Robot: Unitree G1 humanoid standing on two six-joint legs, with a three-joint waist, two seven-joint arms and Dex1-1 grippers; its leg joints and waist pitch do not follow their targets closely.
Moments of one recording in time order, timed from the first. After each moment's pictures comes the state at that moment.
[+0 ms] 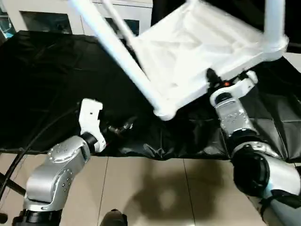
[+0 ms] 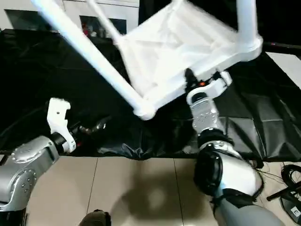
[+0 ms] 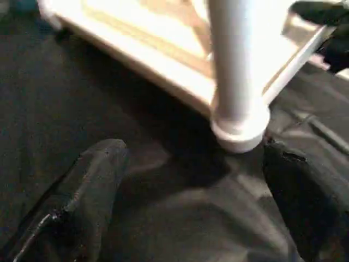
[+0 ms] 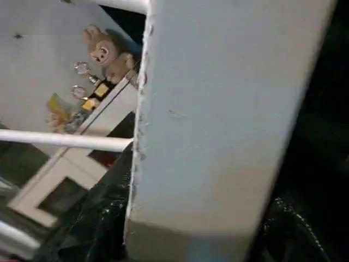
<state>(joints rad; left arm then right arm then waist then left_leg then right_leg) -0.17 0.32 0.03 -0.29 -0.39 0.62 -0.41 -0.98 -0.16 -0.52 1.18 0.57 -0.07 0.30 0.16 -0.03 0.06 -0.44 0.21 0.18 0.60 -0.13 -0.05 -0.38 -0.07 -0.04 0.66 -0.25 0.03</state>
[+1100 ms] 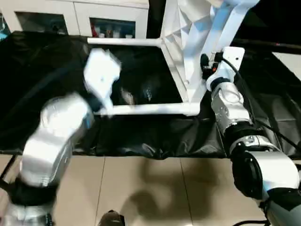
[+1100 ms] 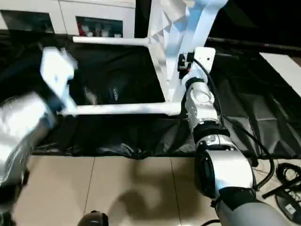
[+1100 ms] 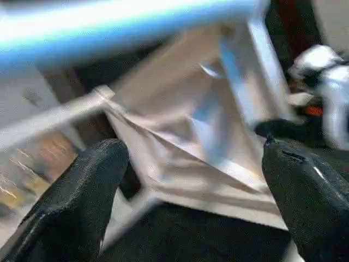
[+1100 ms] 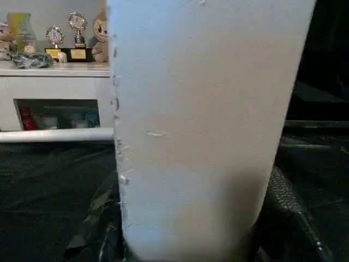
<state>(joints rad) -0.57 0.48 -0.09 -0.32 -0.08 0.28 -0.43 -1.02 -0.16 -0.21 1.15 0.15 -0.29 0.06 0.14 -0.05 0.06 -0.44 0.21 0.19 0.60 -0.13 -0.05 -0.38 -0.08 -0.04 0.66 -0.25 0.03</state>
